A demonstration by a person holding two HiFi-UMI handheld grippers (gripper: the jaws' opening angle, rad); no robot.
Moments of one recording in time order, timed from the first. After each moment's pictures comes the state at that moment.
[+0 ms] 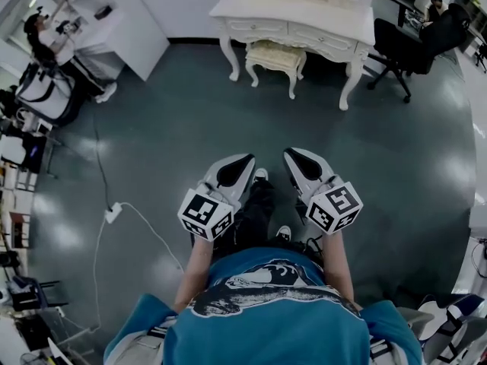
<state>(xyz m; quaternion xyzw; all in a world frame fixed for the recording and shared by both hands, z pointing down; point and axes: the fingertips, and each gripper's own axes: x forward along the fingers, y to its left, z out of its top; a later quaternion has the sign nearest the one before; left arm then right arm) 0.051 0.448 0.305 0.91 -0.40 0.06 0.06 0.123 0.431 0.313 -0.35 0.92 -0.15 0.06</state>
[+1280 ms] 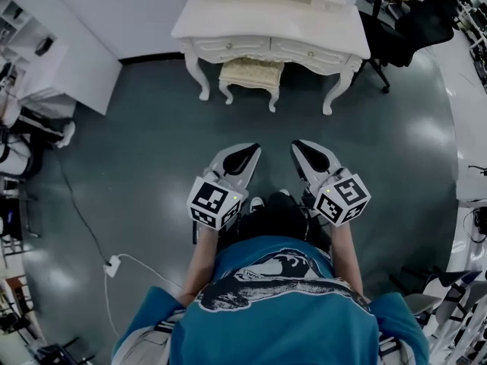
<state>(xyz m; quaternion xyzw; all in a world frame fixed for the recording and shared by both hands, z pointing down) -0.004 0.166 0.318 0.95 -0.29 0.07 0.07 0.072 0.172 0.314 -0.46 0.87 -0.16 0.01</state>
